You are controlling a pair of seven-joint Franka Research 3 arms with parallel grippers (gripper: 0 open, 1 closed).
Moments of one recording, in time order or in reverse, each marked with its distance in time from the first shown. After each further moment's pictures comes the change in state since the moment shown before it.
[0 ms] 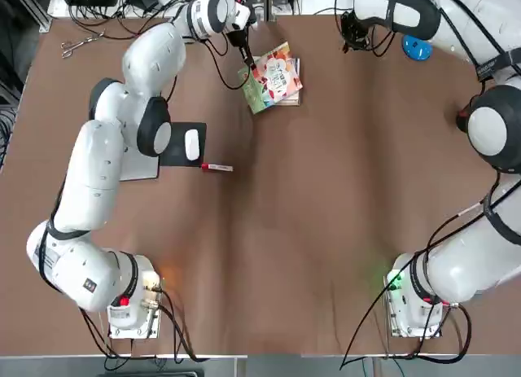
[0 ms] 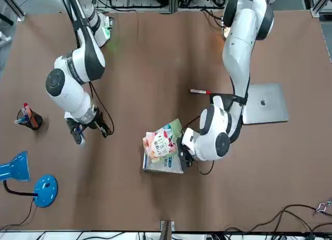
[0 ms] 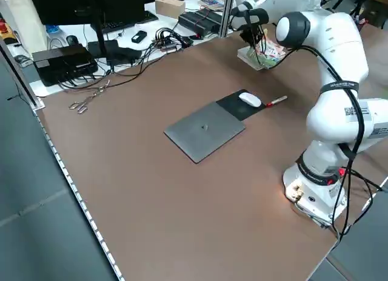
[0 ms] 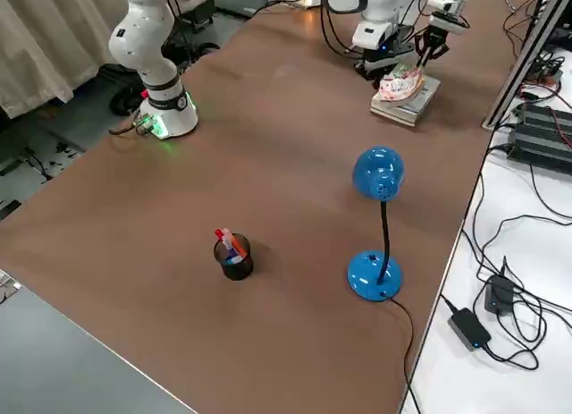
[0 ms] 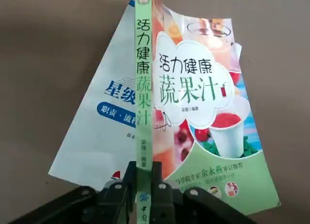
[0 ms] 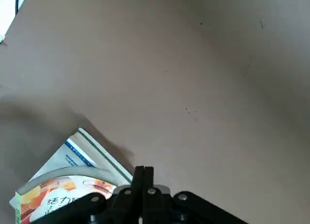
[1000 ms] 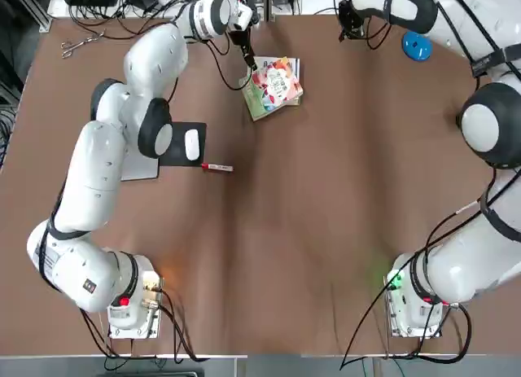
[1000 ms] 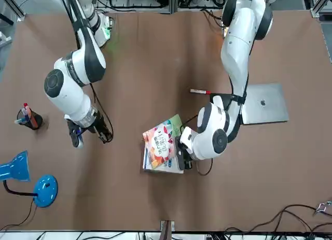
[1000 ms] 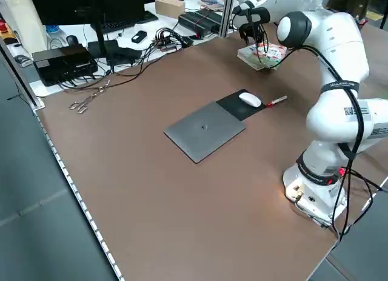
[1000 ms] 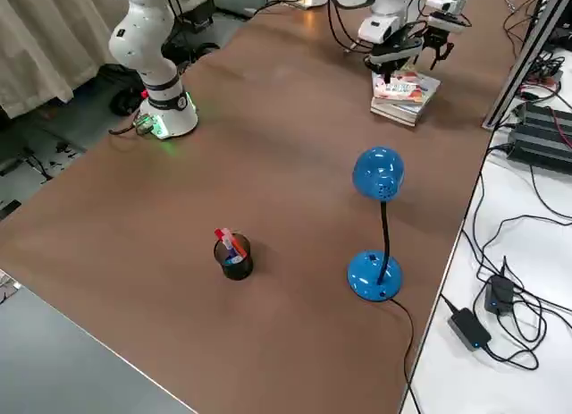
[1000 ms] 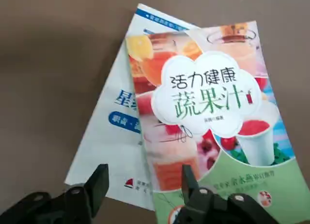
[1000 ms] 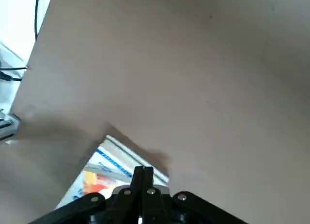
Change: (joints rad) left arm -0.014 -0.003 0.002 0.006 0.030 0.069 -0.009; right arm 0.006 0.060 0.007 0.119 0.022 0.001 0.184
